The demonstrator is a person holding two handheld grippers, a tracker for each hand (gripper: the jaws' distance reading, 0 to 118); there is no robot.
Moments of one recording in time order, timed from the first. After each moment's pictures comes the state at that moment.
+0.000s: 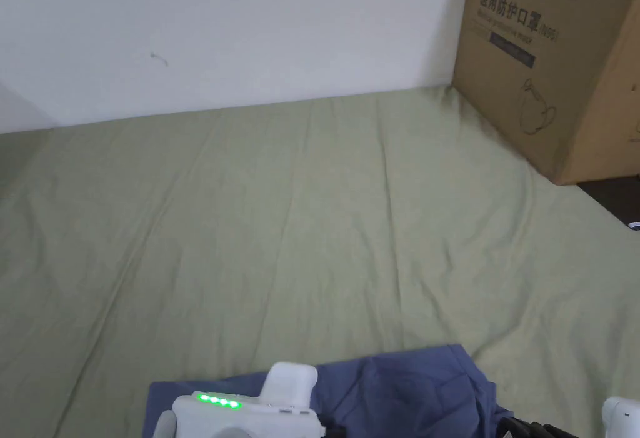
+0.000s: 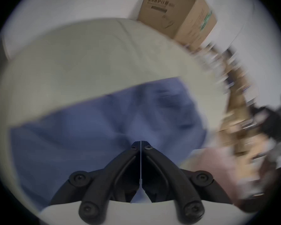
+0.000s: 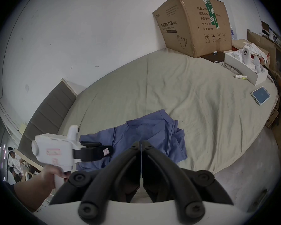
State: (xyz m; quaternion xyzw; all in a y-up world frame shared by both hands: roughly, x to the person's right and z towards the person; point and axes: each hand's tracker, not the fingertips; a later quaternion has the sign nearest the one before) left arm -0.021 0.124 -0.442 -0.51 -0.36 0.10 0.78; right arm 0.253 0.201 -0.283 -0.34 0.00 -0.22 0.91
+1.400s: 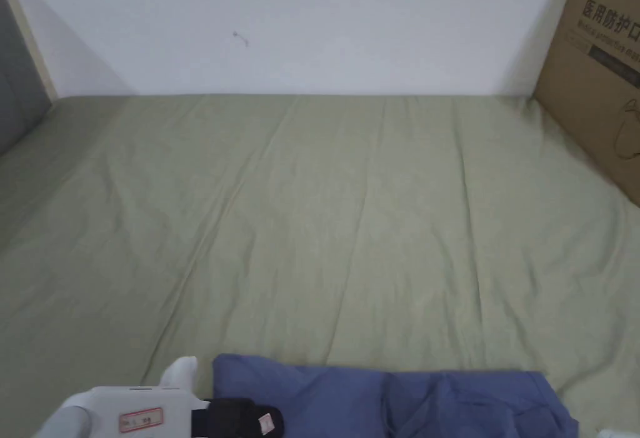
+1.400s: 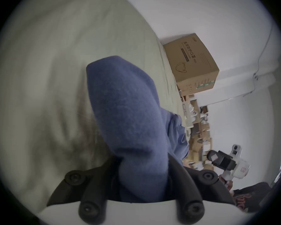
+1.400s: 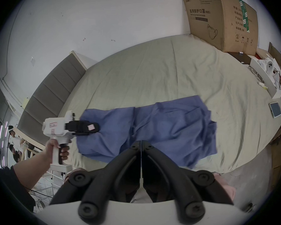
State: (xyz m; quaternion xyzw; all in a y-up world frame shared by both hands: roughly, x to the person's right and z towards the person) left arm -0.239 0.074 -0.475 -0.49 -0.30 0.33 0.74; right arm 0.172 0.202 -0.319 -0.42 0.08 -0.16 0.89
